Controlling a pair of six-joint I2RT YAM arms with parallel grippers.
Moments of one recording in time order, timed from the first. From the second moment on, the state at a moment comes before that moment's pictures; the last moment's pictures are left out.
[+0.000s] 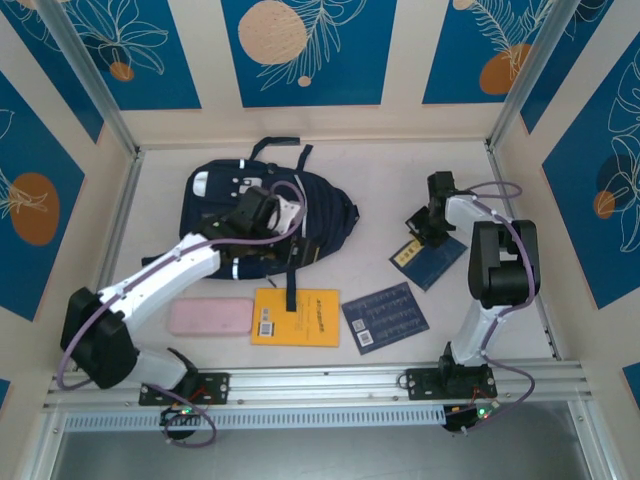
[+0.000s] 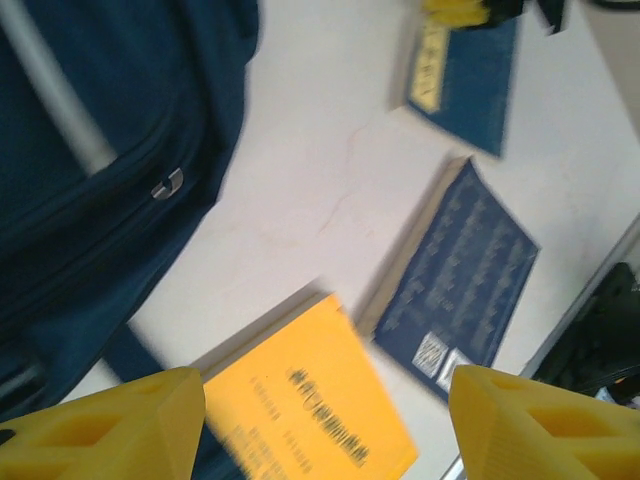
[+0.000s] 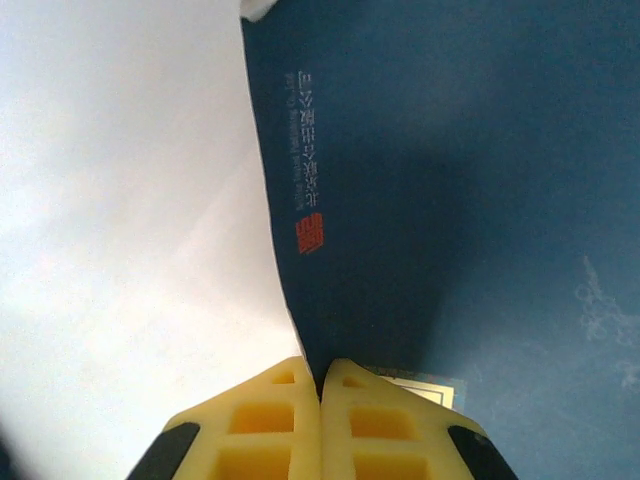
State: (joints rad) left arm -0.68 1.44 1.18 -0.60 0.36 -0.34; right arm 0.04 1.83 1.18 -0.63 -0.18 0.87
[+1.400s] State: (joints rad) left arm -0.83 2.25 1.73 -0.62 0.30 -0.39; right arm -0.01 1.70 0.86 -0.27 -0.53 0.65
